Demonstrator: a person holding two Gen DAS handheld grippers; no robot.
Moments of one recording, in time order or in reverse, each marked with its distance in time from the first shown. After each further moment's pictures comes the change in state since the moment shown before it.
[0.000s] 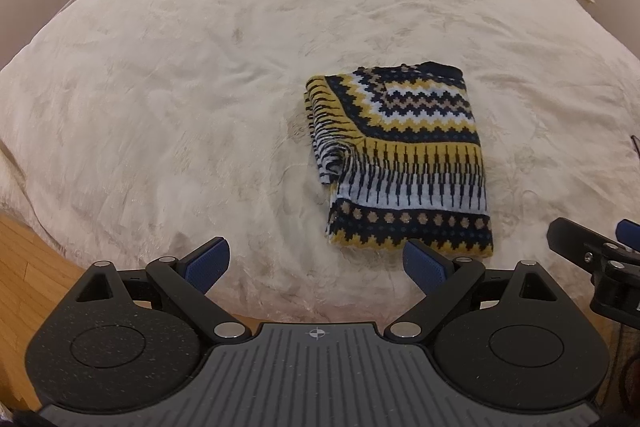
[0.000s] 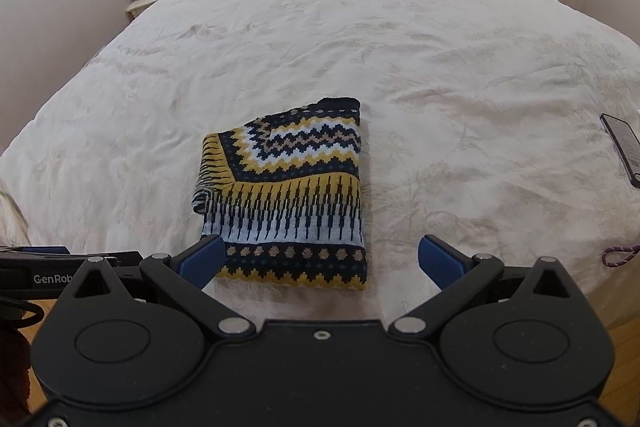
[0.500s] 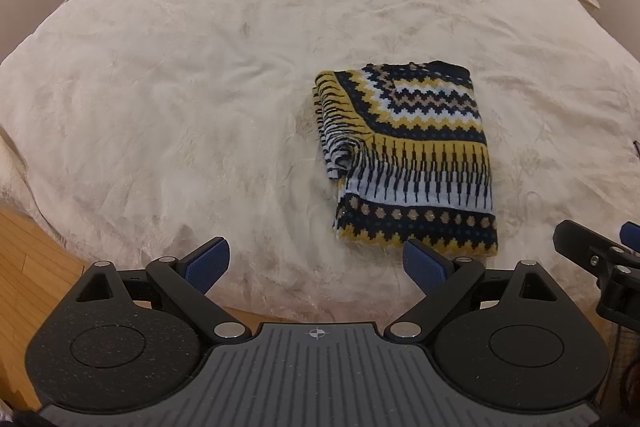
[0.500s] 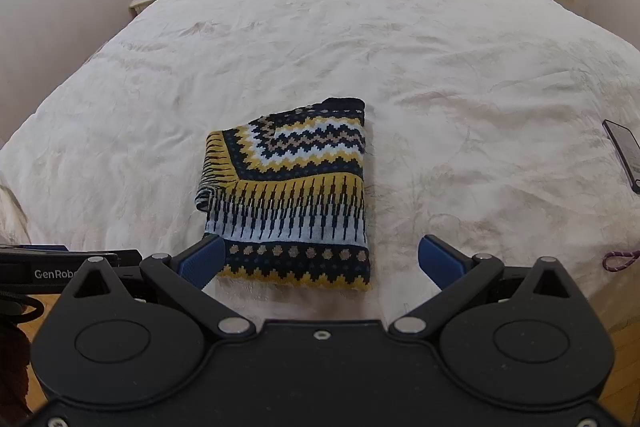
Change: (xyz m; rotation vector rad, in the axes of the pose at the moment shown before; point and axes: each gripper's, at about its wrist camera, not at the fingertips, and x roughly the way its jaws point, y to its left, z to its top) left arm 0.001 0.008 -0.003 -0.022 0.008 -0.001; right arm -0.001 0.006 -0.001 -0.017 -0.003 -0.006
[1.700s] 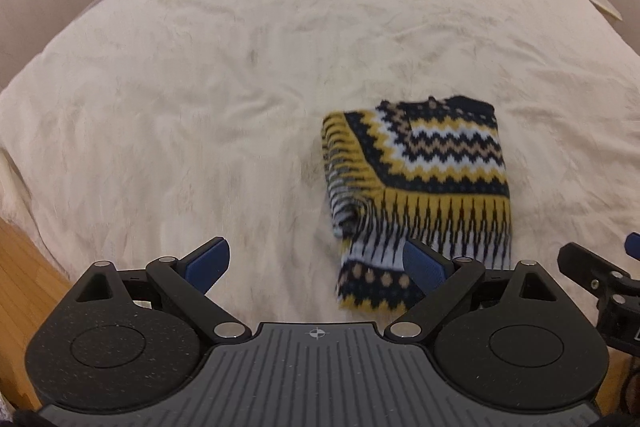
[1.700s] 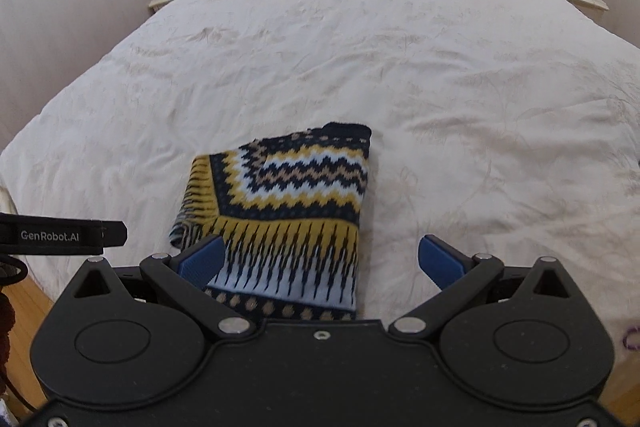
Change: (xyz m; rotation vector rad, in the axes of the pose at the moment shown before) left arm 0.027 -0.011 0.045 -0.013 -0.030 0.061; right arm 0.047 -0.025 0.034 -0.056 -0.011 0.061
